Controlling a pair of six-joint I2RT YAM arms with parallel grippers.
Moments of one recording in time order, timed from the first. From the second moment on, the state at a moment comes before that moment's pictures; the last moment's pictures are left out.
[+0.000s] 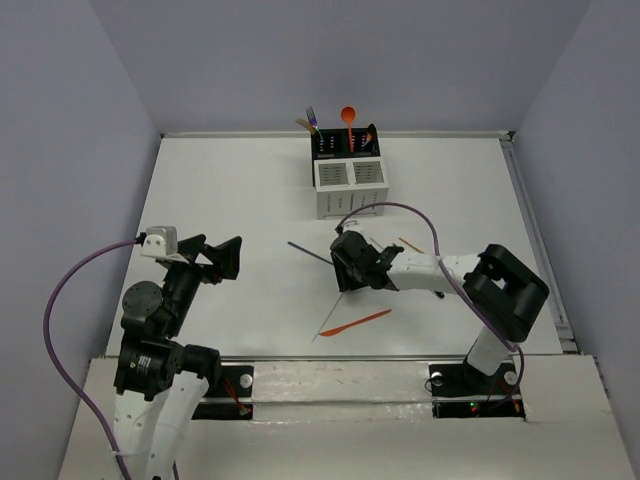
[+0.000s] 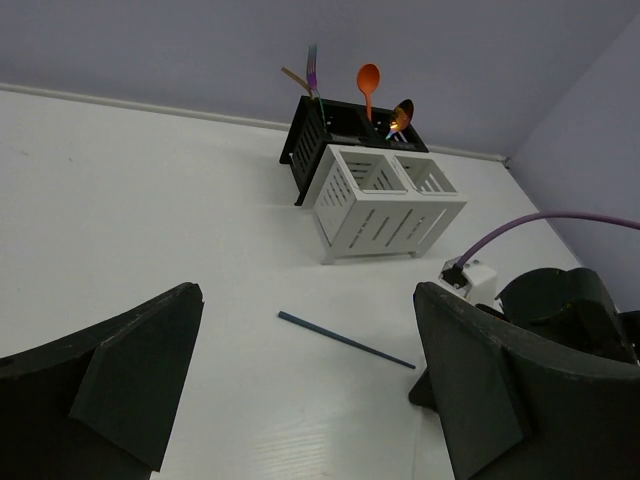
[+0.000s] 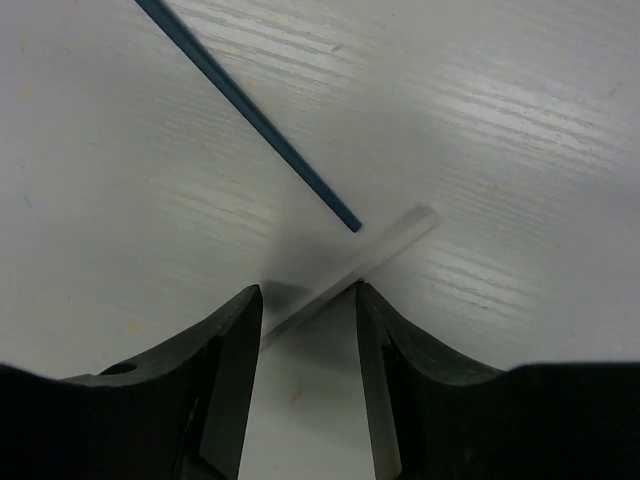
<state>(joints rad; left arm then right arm) -0.22 0.27 0.64 -0.33 0.06 -0.36 0.89 1.69 0.94 -0.23 0.20 0.55</state>
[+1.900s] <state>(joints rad) -0.24 0.26 0.64 -0.33 0.06 -0.36 0.86 1.57 1.19 -0.02 0.49 0.36</state>
